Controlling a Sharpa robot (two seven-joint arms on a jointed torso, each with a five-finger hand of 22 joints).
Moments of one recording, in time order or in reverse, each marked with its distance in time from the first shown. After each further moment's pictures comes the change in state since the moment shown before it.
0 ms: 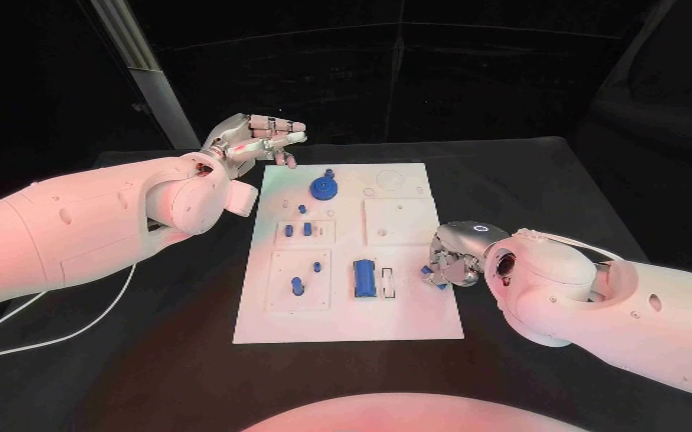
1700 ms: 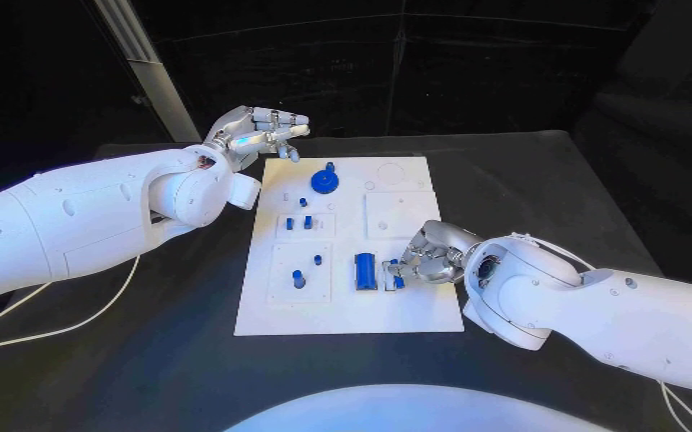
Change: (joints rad) left arm 0.000 0.006 0.000 0.001 0.000 0.000 -0.003; left_hand 0.000 0.000 0.000 0.000 0.000 0.000 0.000 0.000 0.000 0.000 0.000 0.000 0.000 0.000 0.000 0.000 -0.001 0.000 0.000 0.000 0.000 0.000; right arm -0.012 0.067 -0.010 0.015 0.356 -0.237 0.012; right_hand -0.130 -0.074 0.132 0.106 0.034 0.130 -0.030 -0.011 -0.261 0.028 -0.013 0.020 0.013 -0.002 -0.010 0.009 0.000 0.000 0.013 -0.005 0.008 0.025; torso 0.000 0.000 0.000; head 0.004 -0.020
